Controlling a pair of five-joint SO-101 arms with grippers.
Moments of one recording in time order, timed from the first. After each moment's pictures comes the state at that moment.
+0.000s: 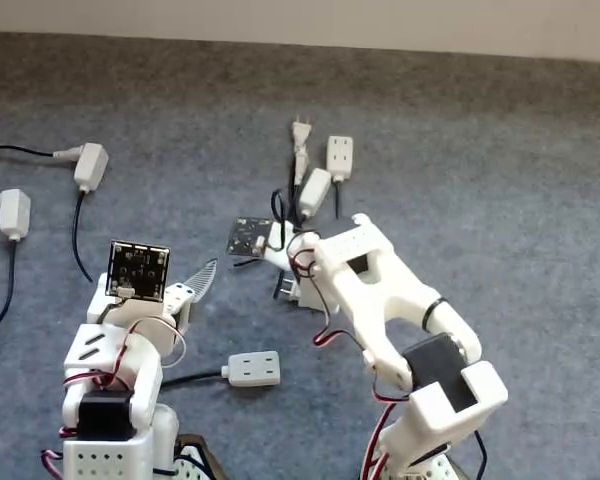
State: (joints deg) left arm -6.8 -103.5 86.5 52.8 -8.0; right arm -29.1 6.7 28.6 55.6 54.4
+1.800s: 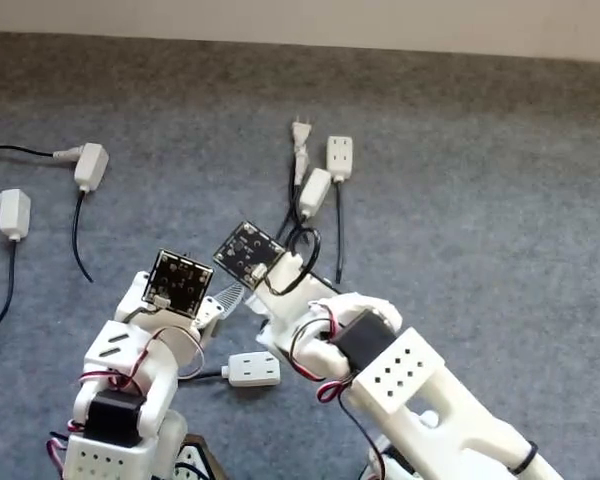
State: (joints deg) left arm 6.7 -103.7 86.8 54.6 -11.8; right arm -47.8 -44.7 46.7 61.1 12.7
